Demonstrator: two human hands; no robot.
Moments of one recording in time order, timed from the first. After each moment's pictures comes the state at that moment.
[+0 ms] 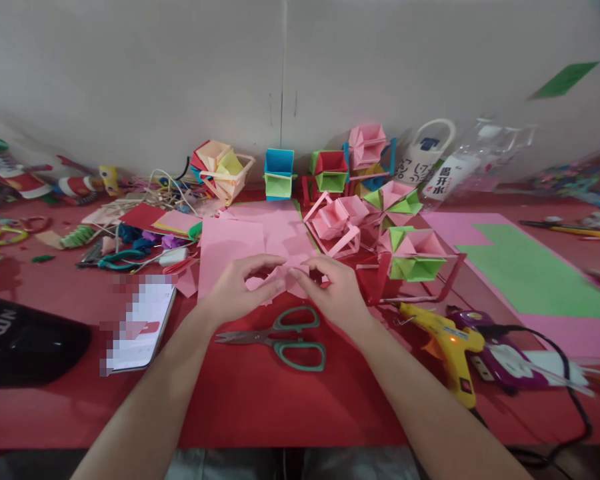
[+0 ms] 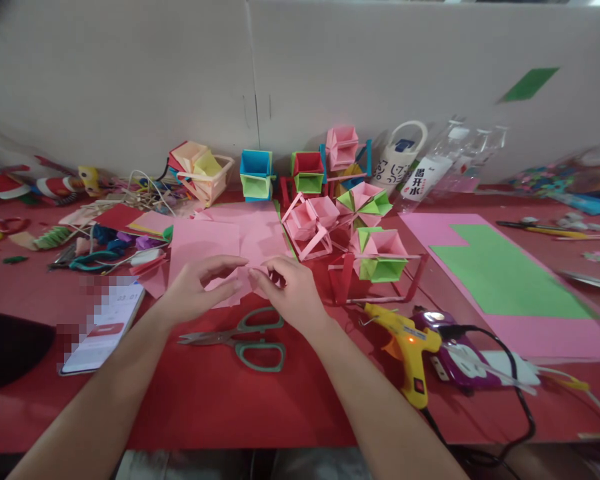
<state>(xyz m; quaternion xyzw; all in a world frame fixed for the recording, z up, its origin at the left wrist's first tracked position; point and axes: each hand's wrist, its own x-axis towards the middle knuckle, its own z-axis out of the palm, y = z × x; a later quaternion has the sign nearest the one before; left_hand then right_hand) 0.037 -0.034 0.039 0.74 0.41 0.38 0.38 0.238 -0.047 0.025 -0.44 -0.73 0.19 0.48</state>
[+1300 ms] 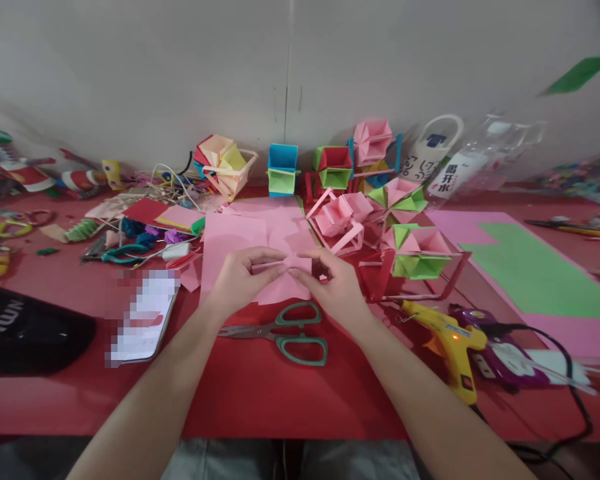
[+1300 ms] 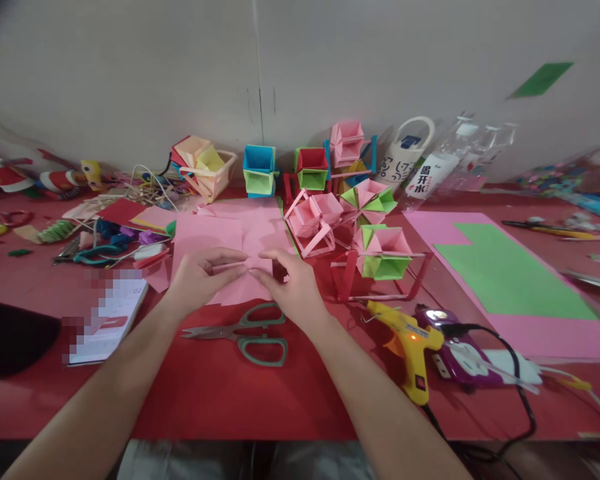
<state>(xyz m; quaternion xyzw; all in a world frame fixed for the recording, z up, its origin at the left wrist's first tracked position) 0.044 -0.029 0.034 0.66 0.42 0.46 0.43 0.236 -0.045 0.017 -0.47 -0.70 0.22 0.50</state>
